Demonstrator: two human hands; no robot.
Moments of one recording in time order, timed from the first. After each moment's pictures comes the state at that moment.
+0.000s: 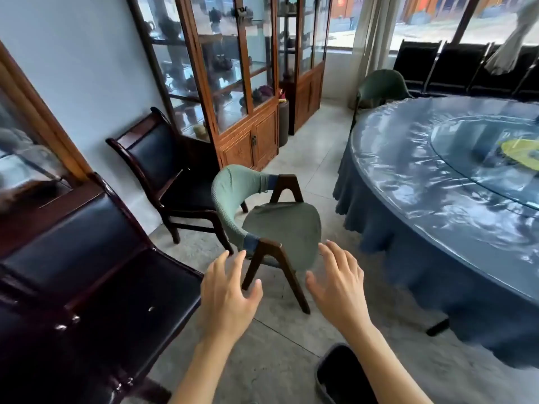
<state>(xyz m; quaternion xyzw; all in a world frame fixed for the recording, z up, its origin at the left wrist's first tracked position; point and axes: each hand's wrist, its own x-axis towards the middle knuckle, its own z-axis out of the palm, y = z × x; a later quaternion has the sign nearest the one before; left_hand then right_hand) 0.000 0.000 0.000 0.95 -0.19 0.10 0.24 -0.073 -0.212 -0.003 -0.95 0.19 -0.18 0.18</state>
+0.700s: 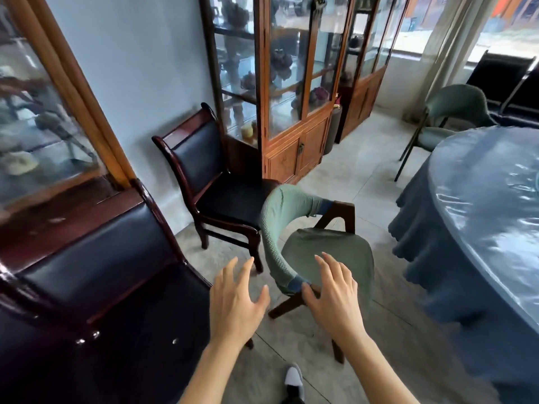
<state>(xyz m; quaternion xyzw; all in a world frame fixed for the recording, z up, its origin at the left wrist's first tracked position) 0.235 0.071 -0.033 0.96 -0.10 0.09 0.25 0.195 -0.134 -0.027 -0.97 0.11 -0.13 0.19</state>
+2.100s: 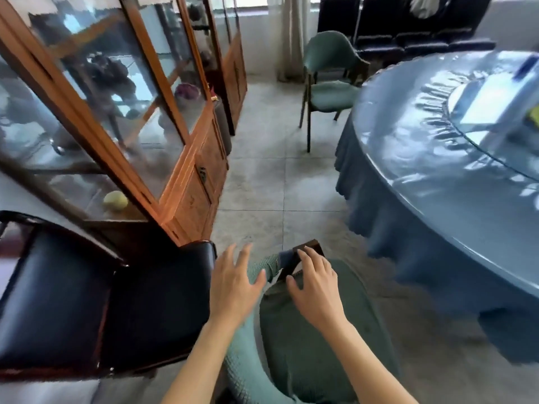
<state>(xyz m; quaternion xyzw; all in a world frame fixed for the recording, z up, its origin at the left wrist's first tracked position) 0.734 -0.173 -0.055 0.90 -0.39 -0.03 0.20 0.594 -0.294 -0.078 -0.88 0.38 -0.13 0.25</state>
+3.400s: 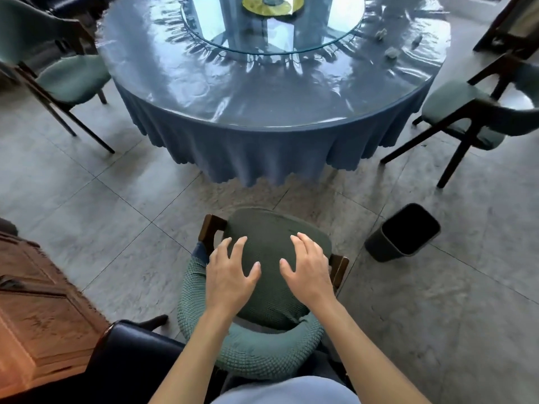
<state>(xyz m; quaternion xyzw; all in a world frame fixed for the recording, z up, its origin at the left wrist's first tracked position) 0.736 -0.234 -0.103 0.63 -0.74 -0.21 0.12 0.558 -0.194 -0.110 -0.57 0.77 -0.17 0.21</state>
